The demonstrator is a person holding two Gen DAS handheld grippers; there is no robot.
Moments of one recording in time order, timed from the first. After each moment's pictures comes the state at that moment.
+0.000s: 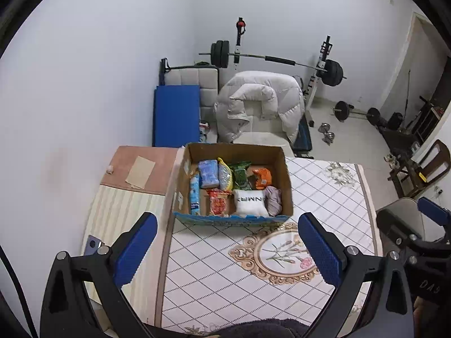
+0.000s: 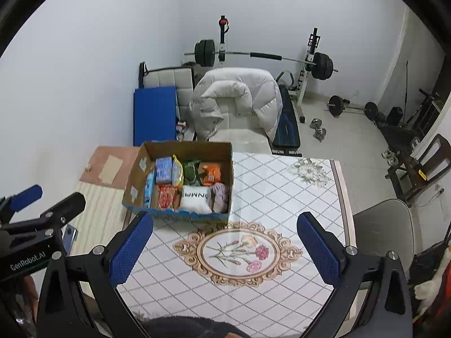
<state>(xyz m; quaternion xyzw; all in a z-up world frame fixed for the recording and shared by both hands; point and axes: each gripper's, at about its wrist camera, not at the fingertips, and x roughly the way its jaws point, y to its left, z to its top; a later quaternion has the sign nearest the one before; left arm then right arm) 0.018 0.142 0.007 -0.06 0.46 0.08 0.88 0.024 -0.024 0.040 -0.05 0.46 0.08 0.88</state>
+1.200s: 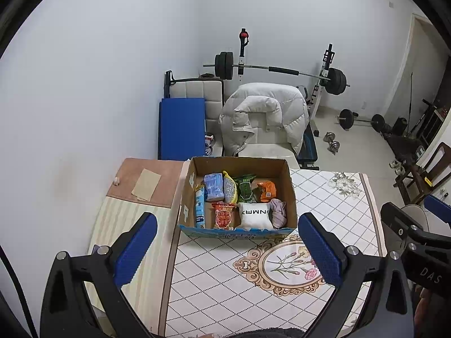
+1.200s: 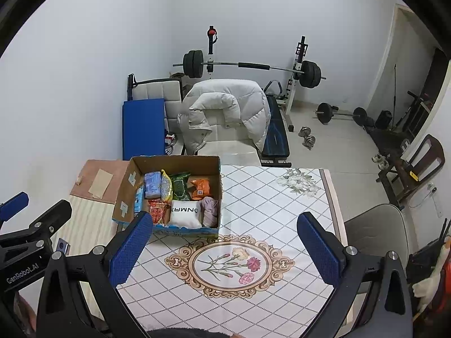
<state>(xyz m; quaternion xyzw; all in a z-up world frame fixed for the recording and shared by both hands) 0.027 0.140 0.016 -0.05 0.43 0.09 0.90 0.033 -0.035 0.046 -0.05 0.43 0.06 0.90</state>
